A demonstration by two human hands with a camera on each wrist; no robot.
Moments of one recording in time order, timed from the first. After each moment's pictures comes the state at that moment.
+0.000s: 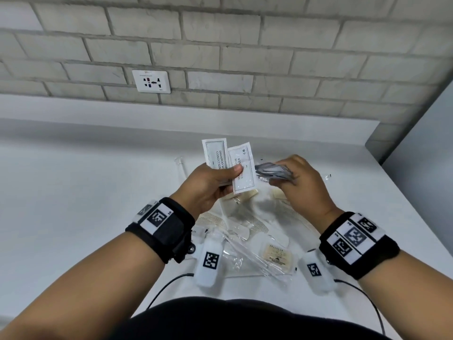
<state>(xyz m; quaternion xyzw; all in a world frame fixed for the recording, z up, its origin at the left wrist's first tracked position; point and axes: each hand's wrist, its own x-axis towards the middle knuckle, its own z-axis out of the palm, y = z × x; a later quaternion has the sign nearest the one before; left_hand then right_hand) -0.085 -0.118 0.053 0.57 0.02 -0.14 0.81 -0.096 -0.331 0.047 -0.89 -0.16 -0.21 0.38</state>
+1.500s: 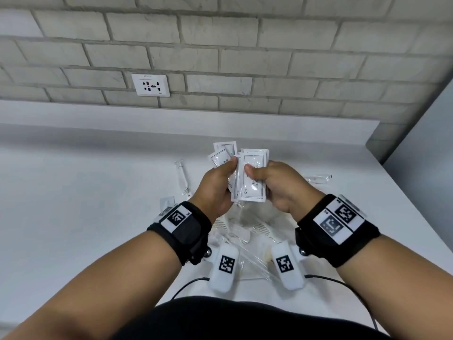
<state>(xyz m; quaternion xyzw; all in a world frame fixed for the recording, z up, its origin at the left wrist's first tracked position) -0.079 -0.146 0.047 0.42 0.04 -0.17 0.89 -0.087 -0.274 0.077 -0.68 0.07 0.14 0.72</state>
